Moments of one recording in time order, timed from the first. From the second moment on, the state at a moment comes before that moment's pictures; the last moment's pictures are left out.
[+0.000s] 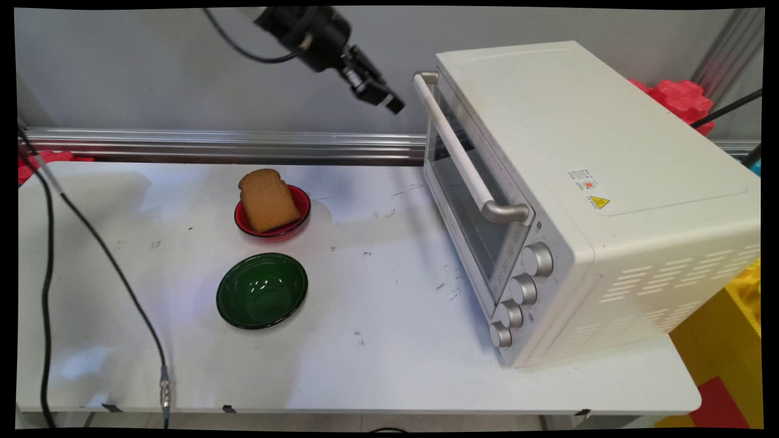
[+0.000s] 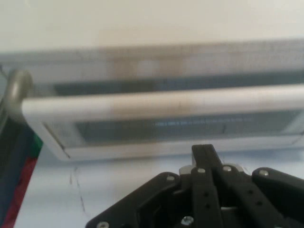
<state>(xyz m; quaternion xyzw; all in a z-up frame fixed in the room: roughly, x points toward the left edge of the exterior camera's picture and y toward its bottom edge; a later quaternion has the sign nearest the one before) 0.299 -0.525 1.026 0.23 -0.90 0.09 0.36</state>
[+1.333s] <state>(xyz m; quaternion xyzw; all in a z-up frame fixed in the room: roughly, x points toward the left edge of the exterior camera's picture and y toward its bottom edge) 0.211 -0.565 1.020 0.20 -0.91 0.07 0.35</state>
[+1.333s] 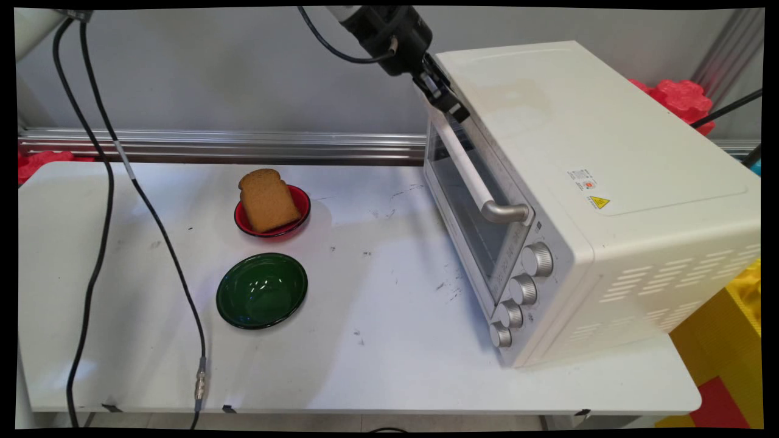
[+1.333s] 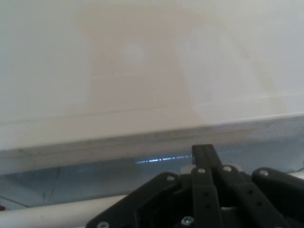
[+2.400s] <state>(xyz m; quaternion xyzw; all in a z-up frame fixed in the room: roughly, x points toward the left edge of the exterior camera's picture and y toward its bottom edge) 0.217 -0.554 0.984 0.20 -0.93 0.04 0.31</state>
